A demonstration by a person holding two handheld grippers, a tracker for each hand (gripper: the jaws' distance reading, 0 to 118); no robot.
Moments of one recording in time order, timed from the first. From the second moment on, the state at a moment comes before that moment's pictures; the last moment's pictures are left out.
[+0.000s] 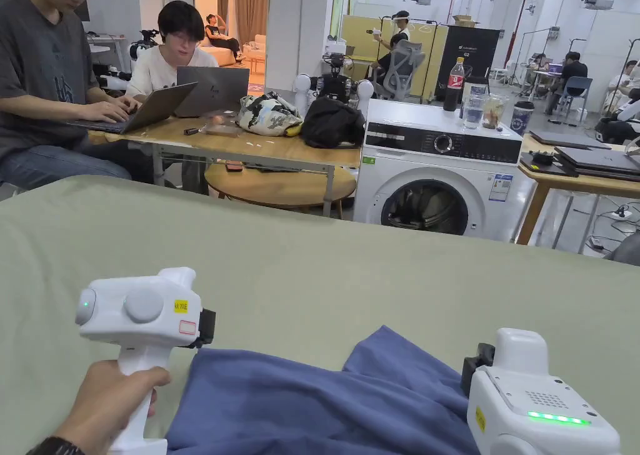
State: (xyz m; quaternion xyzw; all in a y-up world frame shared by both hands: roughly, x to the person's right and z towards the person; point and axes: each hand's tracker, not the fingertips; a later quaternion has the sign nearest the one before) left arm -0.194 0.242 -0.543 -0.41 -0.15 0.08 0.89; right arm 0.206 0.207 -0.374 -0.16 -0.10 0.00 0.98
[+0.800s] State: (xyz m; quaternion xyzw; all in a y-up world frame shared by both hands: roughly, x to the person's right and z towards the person) left arm -0.162 0.179 -0.571 -0.44 -0.15 0.02 0.89; right arm 0.293 0.213 -0.431 -0.27 -0.09 -0.01 0.96
